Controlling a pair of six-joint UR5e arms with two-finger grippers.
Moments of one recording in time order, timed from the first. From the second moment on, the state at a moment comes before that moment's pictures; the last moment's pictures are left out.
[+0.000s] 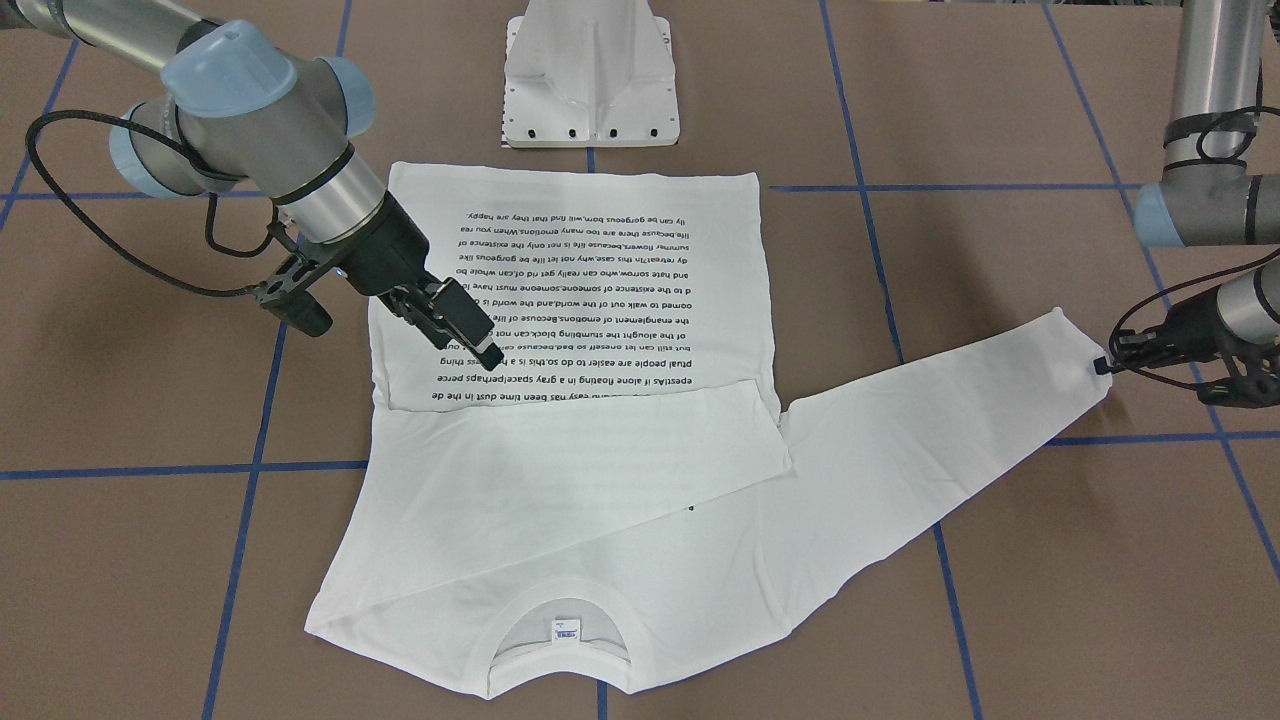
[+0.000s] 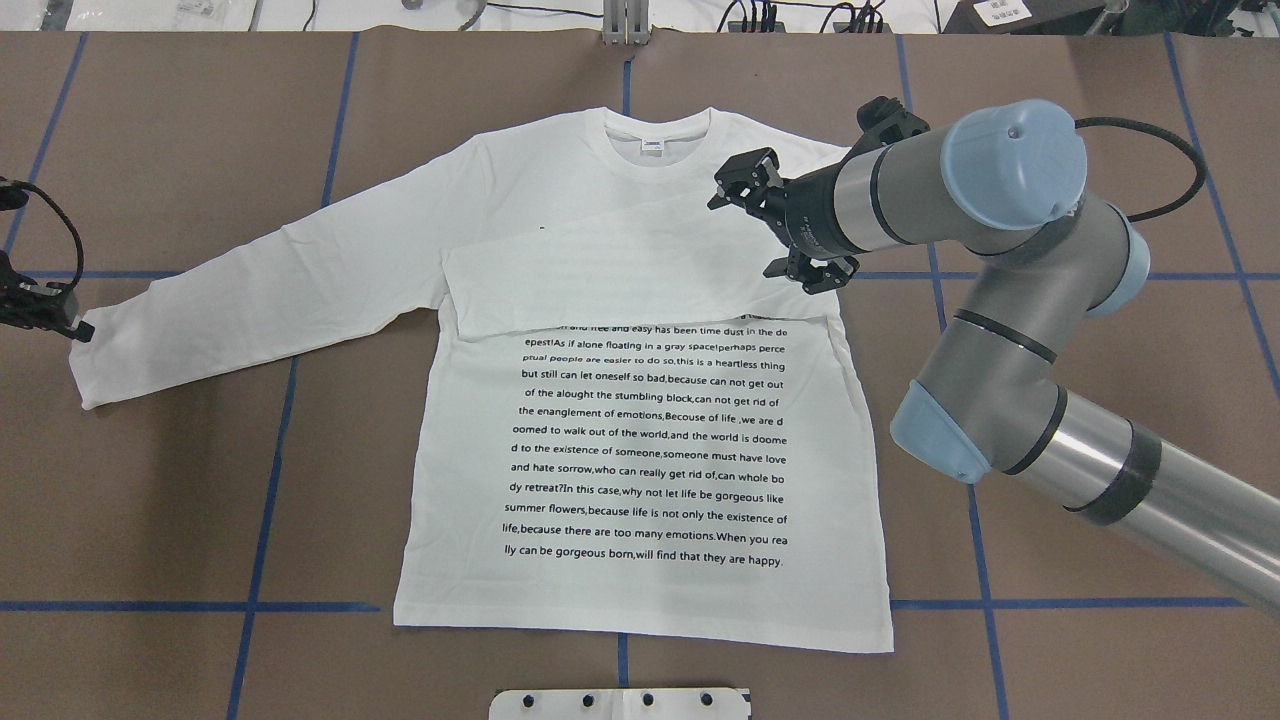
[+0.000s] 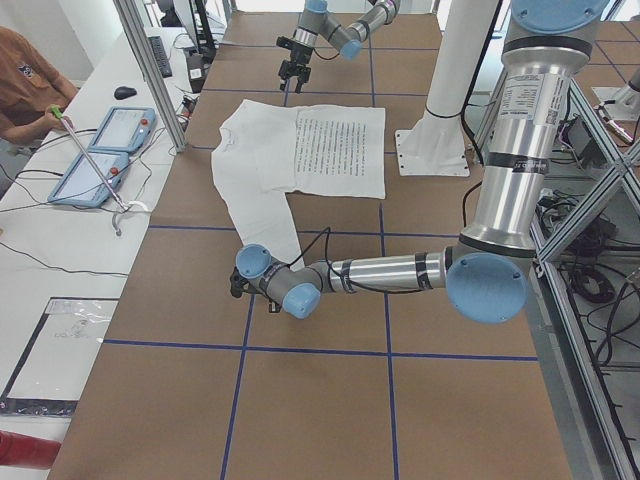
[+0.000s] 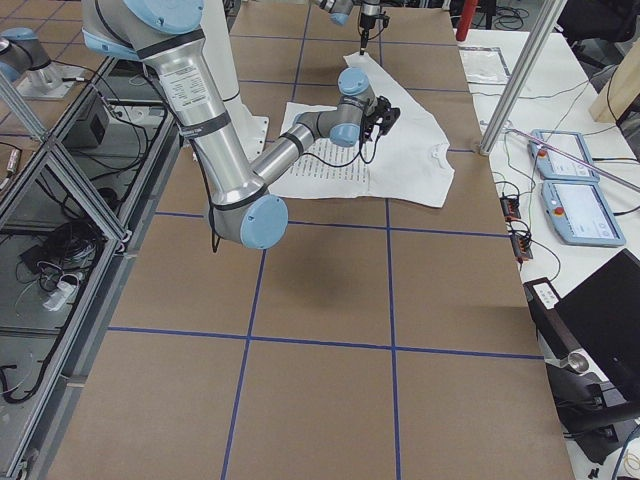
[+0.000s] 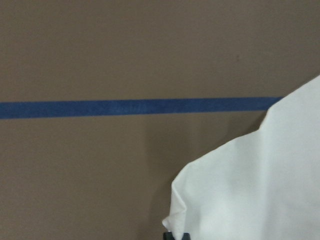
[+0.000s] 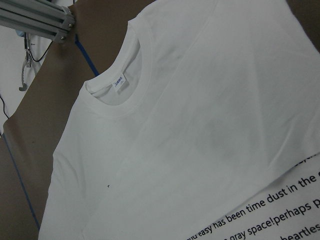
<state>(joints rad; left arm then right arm) -1.15 -1.72 -1.28 -2.24 -2.50 -0.64 0.72 -1.07 1.72 -0.96 1.91 1.94</state>
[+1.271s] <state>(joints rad) -0.80 -2.49 -1.27 -2.29 -2.29 -1.81 1.14 -1.43 1.75 -0.96 2.31 1.46</state>
